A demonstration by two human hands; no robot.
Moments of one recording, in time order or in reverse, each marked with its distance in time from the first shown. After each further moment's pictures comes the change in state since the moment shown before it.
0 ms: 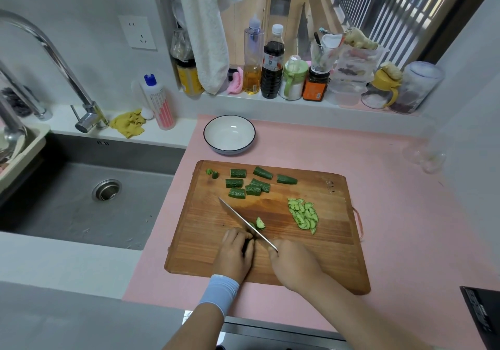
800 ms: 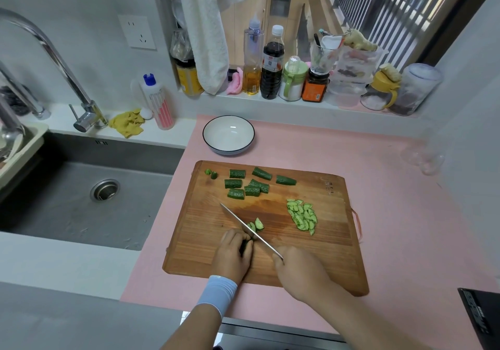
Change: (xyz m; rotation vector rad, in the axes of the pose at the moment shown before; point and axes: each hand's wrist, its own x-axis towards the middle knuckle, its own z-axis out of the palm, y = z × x) left_hand 0.002 -0.001 0.002 -0.032 0.022 -0.027; right_hand -0.016 0.010 -0.007 -0.019 -0.018 -0.033
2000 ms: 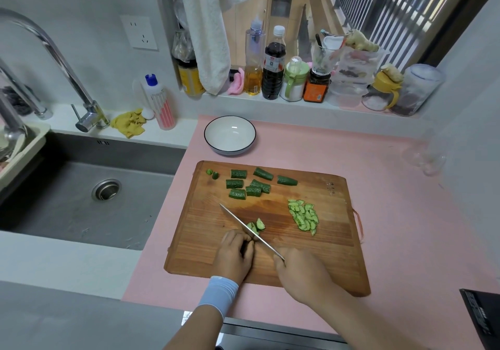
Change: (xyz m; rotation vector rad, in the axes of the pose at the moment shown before) left_hand -0.002 0.000 -0.001 0.010 0.011 -0.015; right_hand -0.003 -0.001 0.002 -0.005 0.029 -0.021
